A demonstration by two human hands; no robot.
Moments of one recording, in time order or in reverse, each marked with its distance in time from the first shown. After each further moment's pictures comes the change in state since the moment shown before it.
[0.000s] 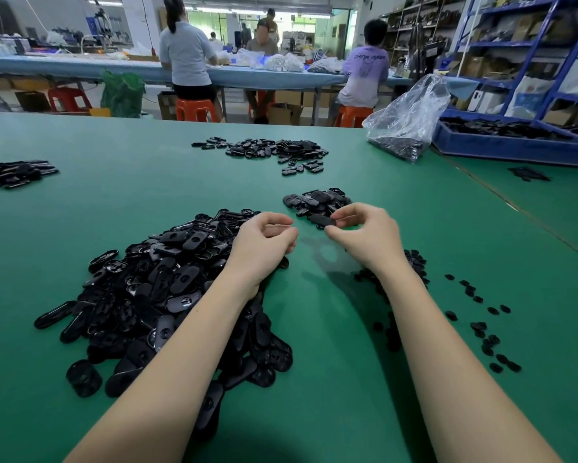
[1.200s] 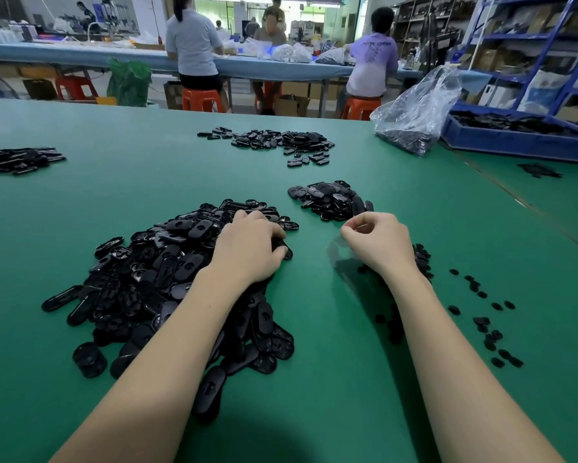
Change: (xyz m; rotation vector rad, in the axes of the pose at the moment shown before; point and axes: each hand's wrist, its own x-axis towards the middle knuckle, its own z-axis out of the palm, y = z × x) left_hand -0.005 0.004 -0.025 1.261 -0.105 0.291; right_hand -0.010 0.012 -0.001 -0.113 -0.001 0.110
